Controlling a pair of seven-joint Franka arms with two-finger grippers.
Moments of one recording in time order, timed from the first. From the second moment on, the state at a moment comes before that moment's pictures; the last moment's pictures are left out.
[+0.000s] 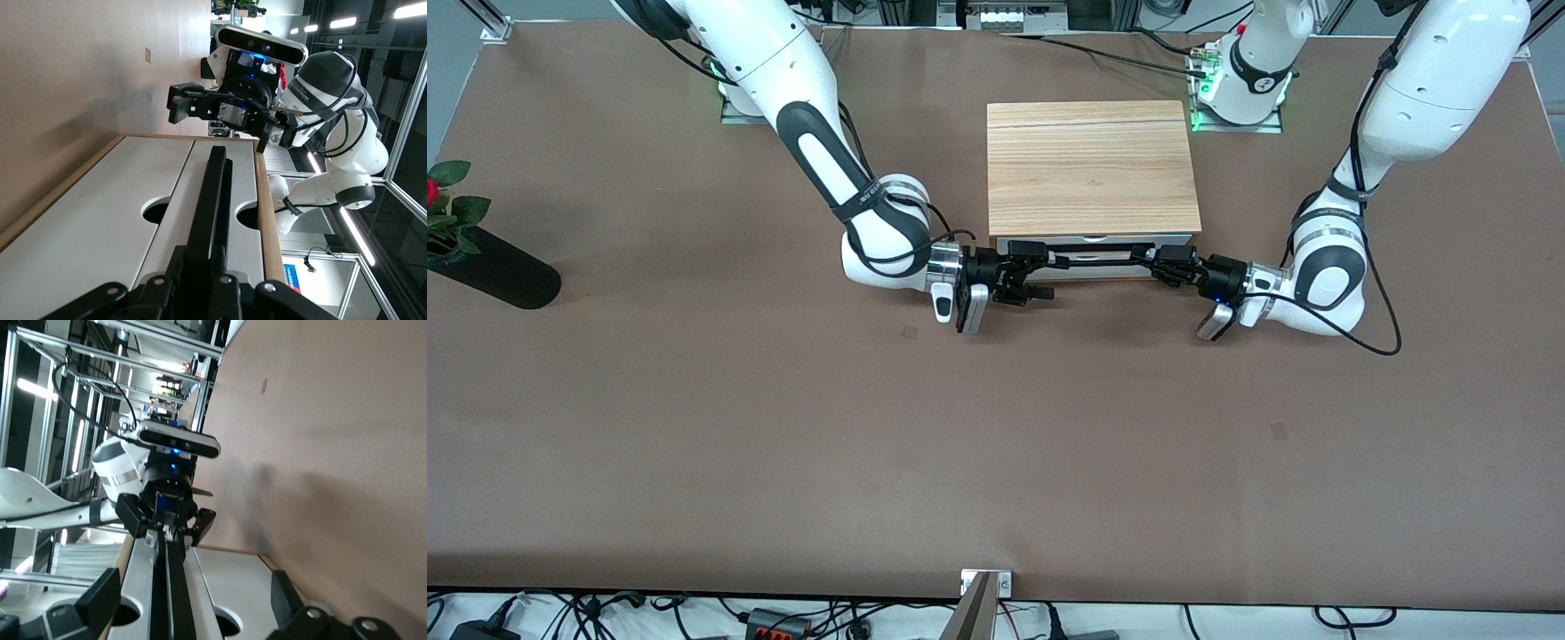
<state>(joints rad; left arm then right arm) 0.13 0.63 -0.16 -2.04 -1.23 1.56 1.03 0.53 0.76 0.22 -1.68 1.91 2.28 -1.19</state>
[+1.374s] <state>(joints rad) 0.13 0.63 -0.16 -2.04 -1.23 1.56 1.03 0.51 0.75 0.22 -1.67 1.74 2.21 -0.93</state>
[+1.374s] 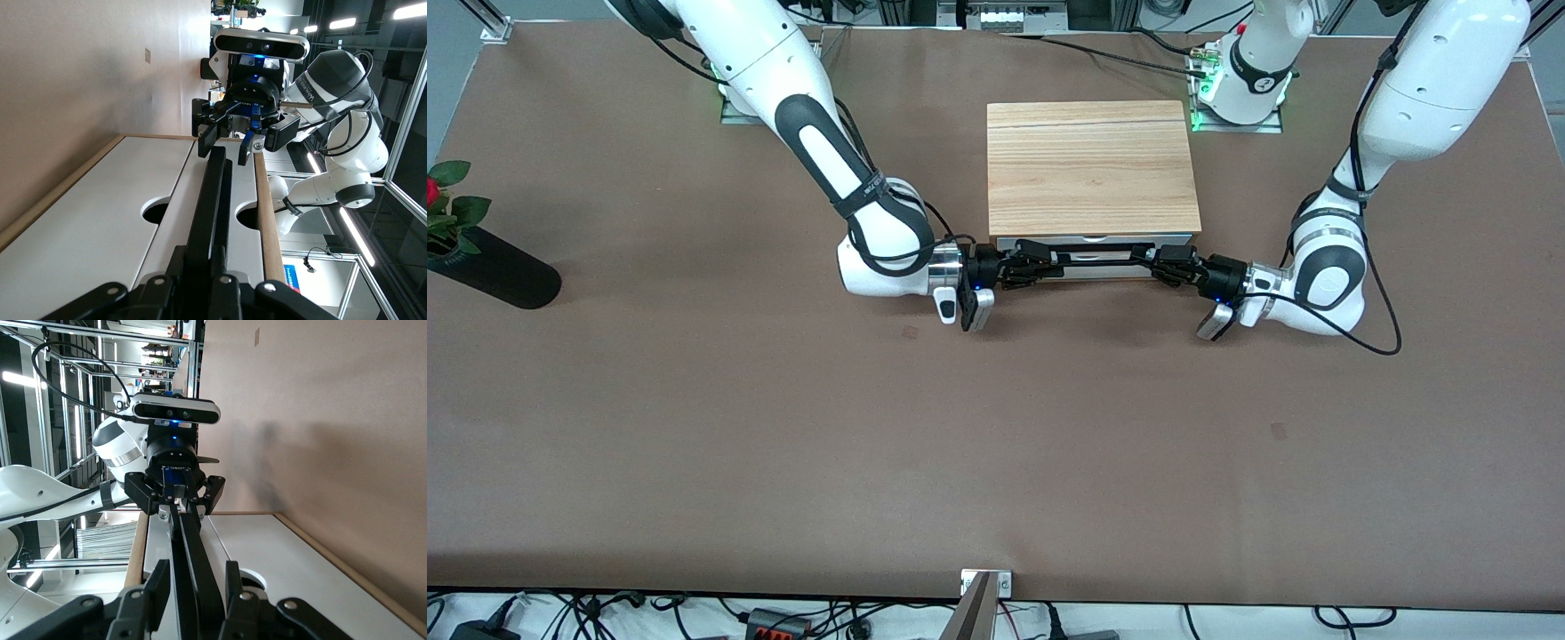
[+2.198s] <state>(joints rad) 0.13 0.63 -0.16 -2.04 -1.23 1.56 1.04 0.51 0.76 0.22 -1.67 1.74 2.20 -0.92</state>
